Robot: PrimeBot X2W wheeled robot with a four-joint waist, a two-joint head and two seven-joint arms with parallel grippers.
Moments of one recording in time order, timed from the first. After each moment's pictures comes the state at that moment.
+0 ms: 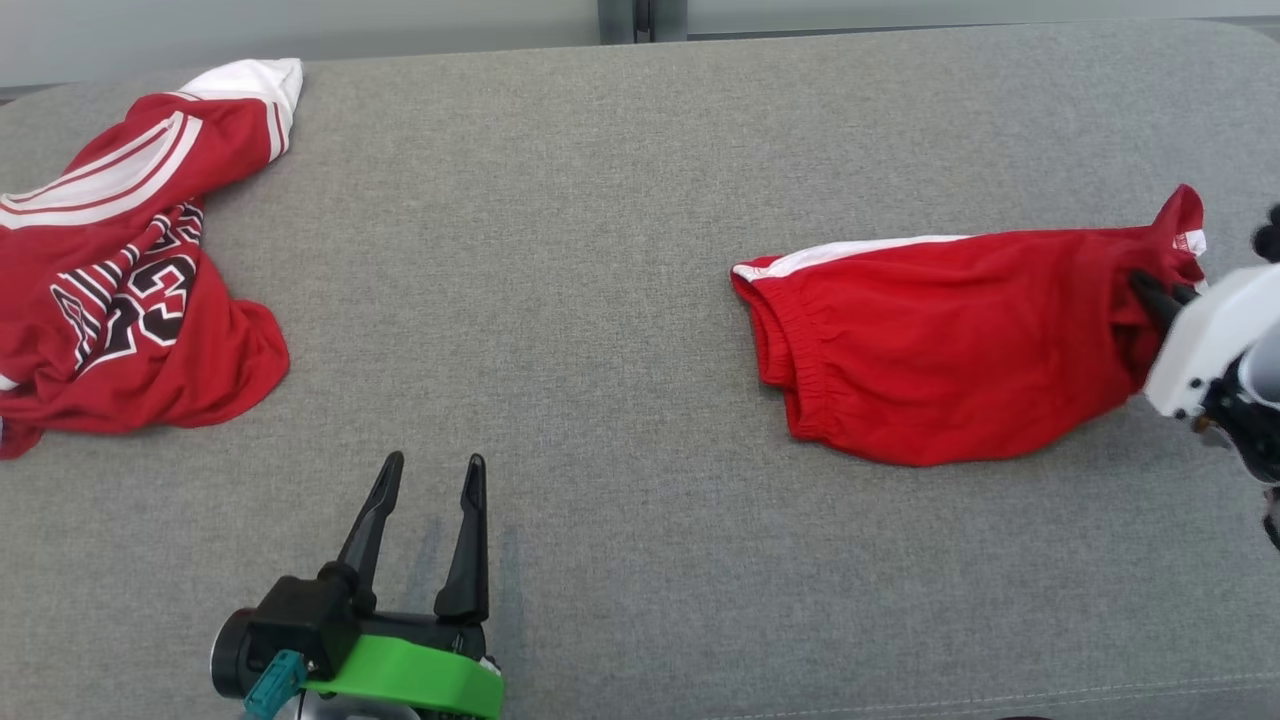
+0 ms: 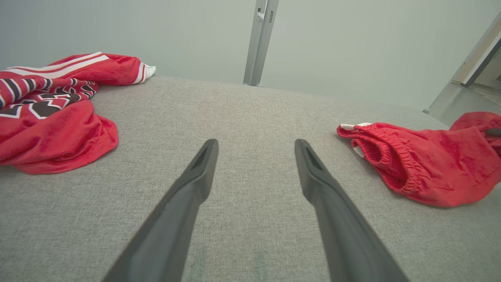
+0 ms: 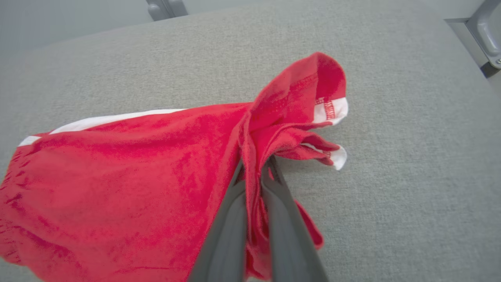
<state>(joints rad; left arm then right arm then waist) -0.02 0.17 -0.36 0.04 -0.41 0.08 -0.26 -0.57 -0.52 0.19 0.54 0.67 0.13 0.33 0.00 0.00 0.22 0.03</state>
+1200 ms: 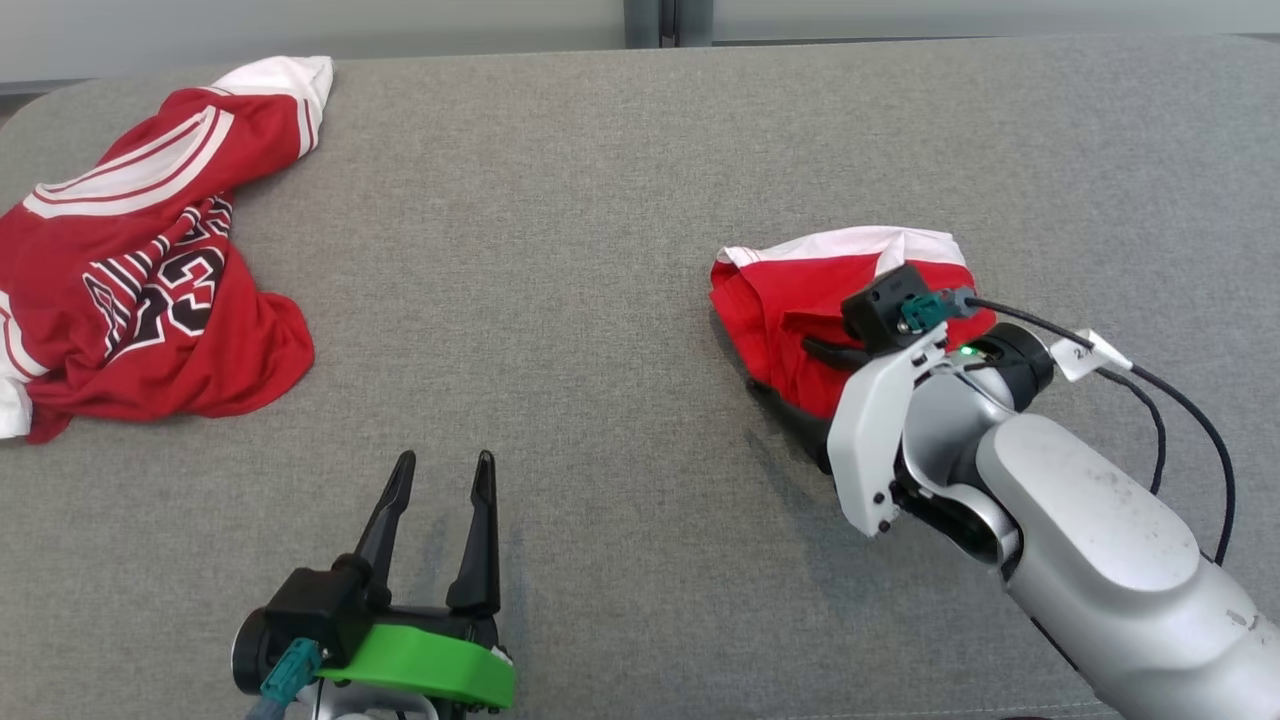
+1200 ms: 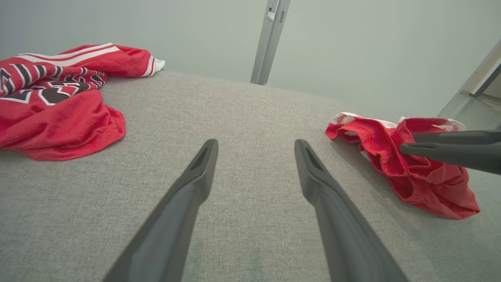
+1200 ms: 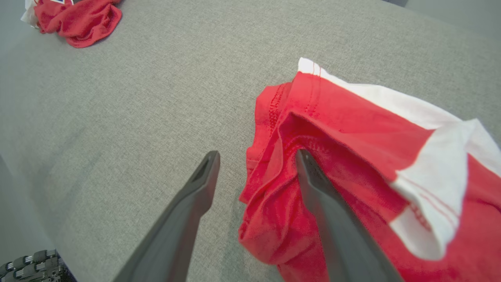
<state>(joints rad) -0.04 0.07 -0.28 0.12 -0.35 0.00 -0.26 -0.64 -0.31 0.65 0.35 0.58 0.13 0.39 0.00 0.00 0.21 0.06</state>
